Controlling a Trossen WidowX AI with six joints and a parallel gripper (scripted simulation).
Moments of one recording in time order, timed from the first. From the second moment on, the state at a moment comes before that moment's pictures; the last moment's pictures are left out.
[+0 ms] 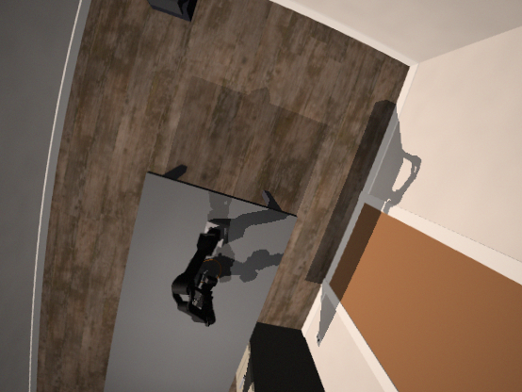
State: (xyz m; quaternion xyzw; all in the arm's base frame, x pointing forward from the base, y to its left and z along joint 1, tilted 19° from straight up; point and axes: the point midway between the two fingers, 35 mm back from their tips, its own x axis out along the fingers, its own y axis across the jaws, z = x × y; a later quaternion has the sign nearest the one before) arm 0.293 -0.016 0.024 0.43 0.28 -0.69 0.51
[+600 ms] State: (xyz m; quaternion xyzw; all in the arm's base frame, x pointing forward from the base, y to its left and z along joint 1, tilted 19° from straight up) arm 0.292 -0.017 0.029 0.43 0.28 -0.69 0.51
